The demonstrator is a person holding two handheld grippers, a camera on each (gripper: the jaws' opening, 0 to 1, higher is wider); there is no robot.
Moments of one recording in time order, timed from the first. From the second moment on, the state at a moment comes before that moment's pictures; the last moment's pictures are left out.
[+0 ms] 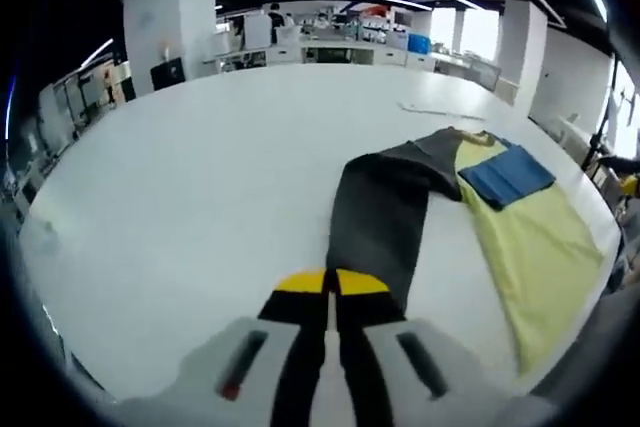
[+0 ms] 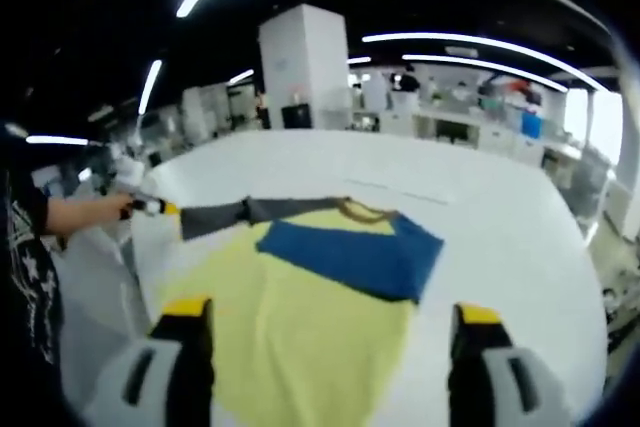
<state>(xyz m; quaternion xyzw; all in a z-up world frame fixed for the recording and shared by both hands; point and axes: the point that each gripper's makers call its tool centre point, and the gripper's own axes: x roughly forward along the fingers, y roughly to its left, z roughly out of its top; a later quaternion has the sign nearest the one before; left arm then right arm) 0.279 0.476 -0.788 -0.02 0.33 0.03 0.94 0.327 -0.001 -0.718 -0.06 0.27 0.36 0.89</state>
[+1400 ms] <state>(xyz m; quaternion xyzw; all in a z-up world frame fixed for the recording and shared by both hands) 0.353 0.598 -0.809 0.14 0.42 0.04 0.90 0.331 -0.019 -0.707 -0.09 0.29 0.33 0.89</state>
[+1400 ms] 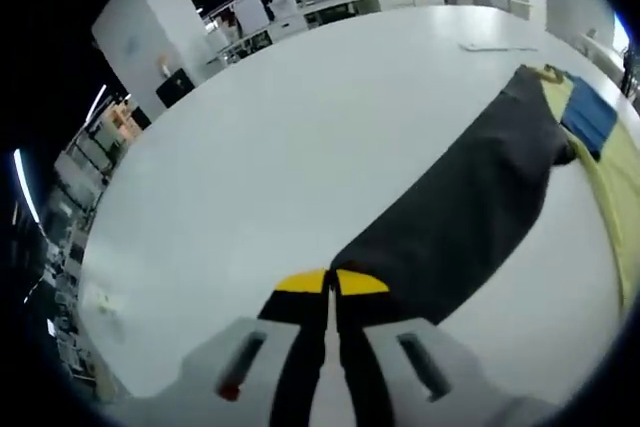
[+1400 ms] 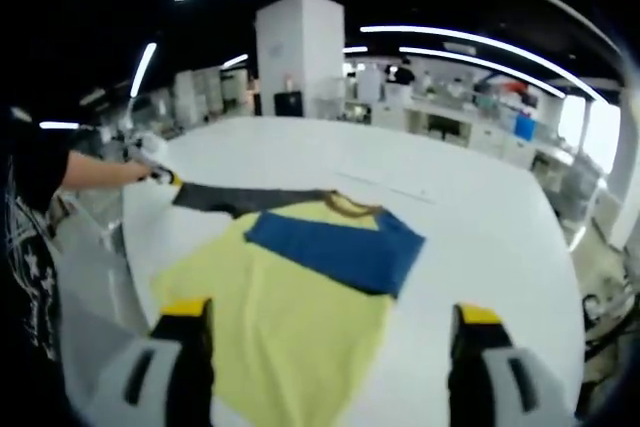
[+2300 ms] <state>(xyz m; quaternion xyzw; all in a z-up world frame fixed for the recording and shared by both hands) 0.355 0.618 -0.812 0.09 0.39 0.07 0.91 0.332 -0.015 -0.705 -0.10 0.29 0.33 0.89</state>
